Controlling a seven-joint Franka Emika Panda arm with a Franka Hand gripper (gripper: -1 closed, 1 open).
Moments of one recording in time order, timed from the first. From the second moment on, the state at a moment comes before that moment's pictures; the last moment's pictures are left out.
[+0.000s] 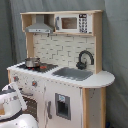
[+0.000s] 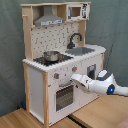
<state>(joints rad) -0.73 -1.42 1.60 -2.48 -0.55 3.25 0.54</state>
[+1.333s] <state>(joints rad) -0.75 -1.51 1.62 -2.48 -0.54 3.28 0.97</state>
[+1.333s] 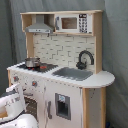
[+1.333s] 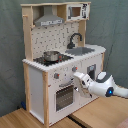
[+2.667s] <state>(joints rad) -0.86 -1.51 1.63 -2.40 -0.54 3.28 1.36</state>
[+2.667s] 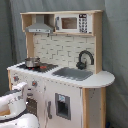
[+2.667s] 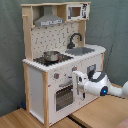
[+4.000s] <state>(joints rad) -0.68 -1.51 1.57 -2.52 -0.55 3.18 1.11</state>
